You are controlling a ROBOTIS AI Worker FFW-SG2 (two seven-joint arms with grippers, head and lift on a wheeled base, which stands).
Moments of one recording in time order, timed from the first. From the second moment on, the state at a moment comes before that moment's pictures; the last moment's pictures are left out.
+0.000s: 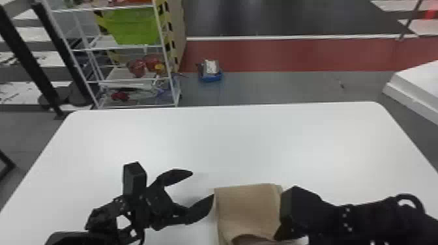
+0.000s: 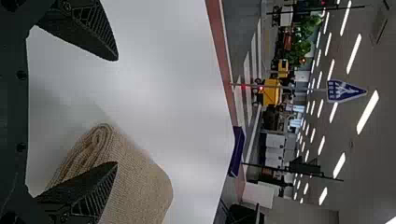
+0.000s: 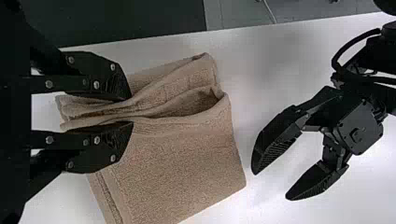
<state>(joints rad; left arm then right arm) 0.25 0.00 0.13 -1.80 -0.17 0.24 -0.96 0.10 -0.51 0.60 -2.38 0.85 1.03 1.36</state>
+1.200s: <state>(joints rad) 0.25 0.00 0.12 -1.80 -0.17 0.23 -0.97 0.07 -0.41 0.53 -2.30 0.72 1.08 1.36</state>
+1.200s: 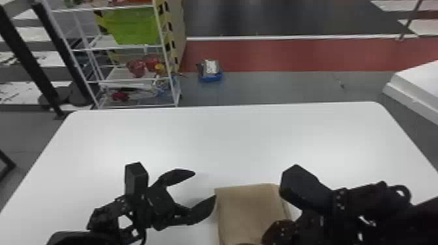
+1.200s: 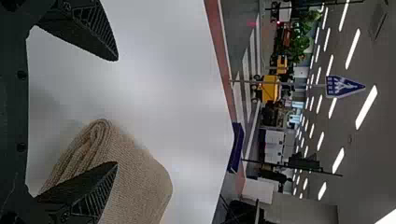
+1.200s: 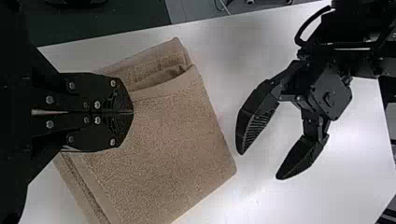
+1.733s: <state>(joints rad) 0.25 0.00 0.11 -1.80 -0.19 0.23 -0.97 0.08 -0.42 0.58 -2.28 0.75 1.08 1.36</state>
